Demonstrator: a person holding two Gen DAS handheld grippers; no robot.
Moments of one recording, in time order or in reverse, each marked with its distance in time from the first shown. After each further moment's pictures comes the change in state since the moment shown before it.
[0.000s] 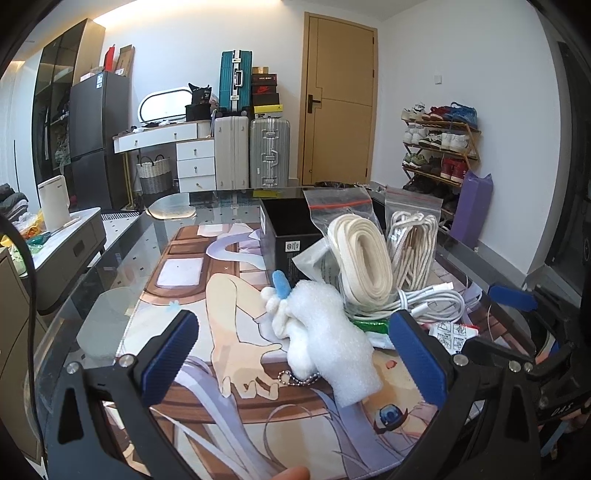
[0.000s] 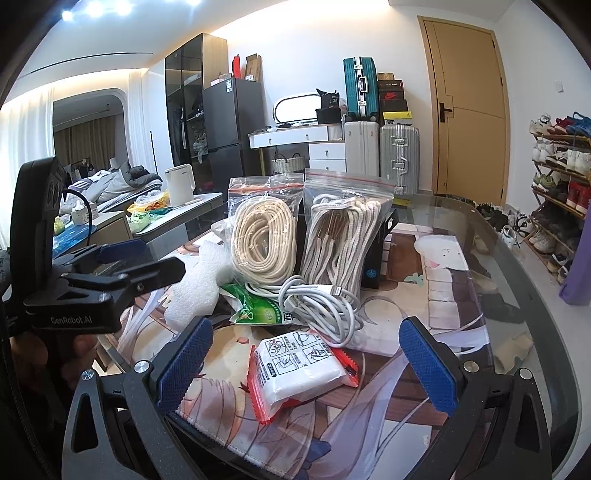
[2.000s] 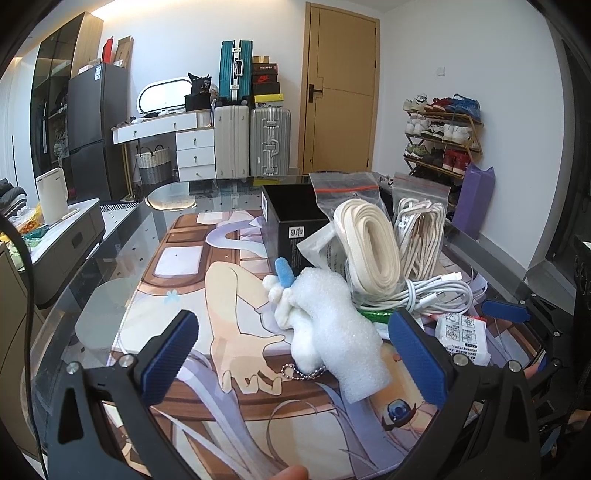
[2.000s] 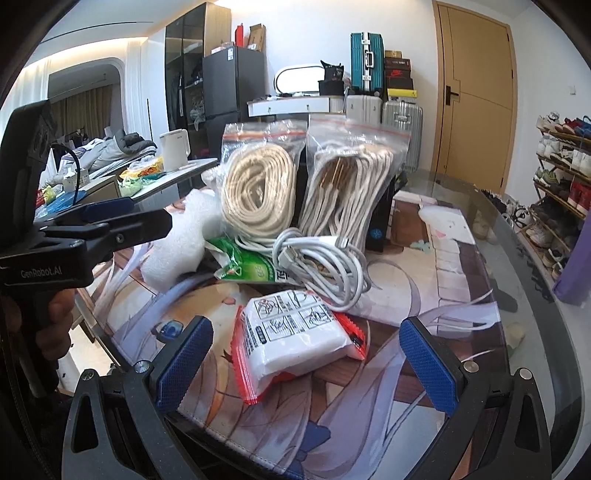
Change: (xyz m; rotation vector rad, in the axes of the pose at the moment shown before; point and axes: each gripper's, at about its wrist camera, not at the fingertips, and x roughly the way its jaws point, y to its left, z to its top) left arm 0.013 0.003 -0.005 0.008 0.051 0.009; right arm 0.028 -0.002 -0.017 -0.044 0.130 -0.034
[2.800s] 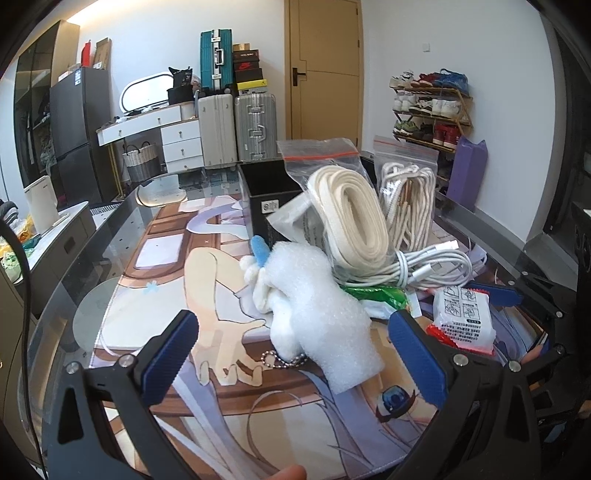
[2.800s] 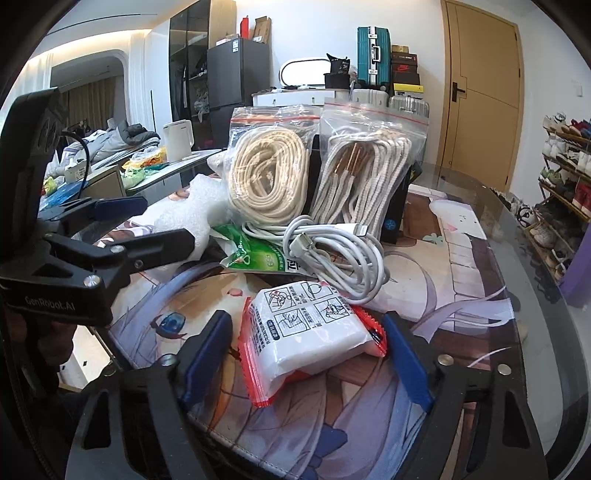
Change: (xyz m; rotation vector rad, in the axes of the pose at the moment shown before) left arm 0.010 -0.018 -0.007 0.080 0.063 -0.020; right arm 0.012 0.009 -0.002 -0.023 0.025 0.023
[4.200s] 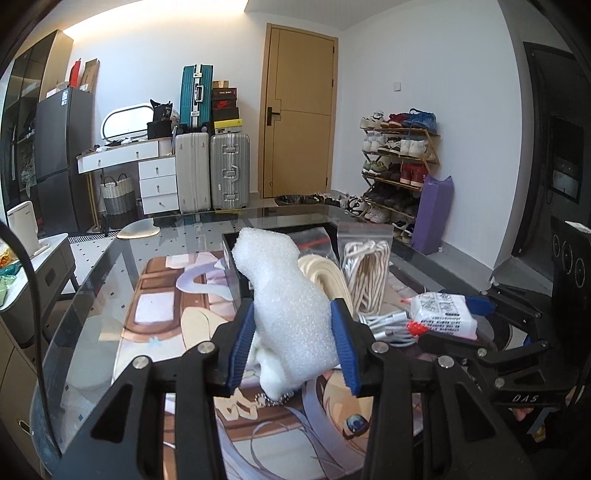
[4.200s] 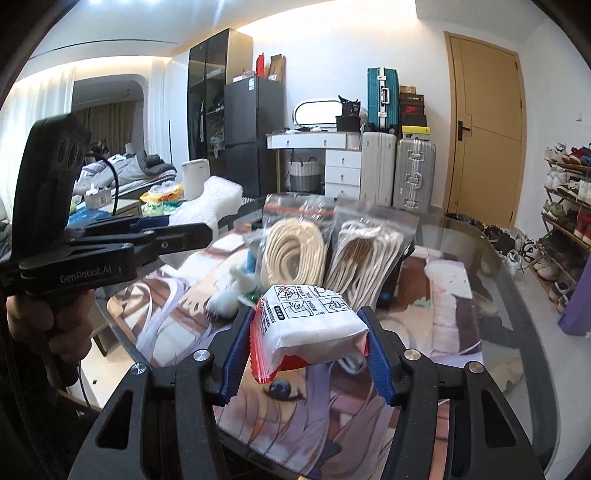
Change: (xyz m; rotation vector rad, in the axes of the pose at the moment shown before) left arm -0.059 0.012 0.033 0.004 -0.162 -0.128; right arm -0.061 0.007 0.029 -0.035 -0.182 0.014
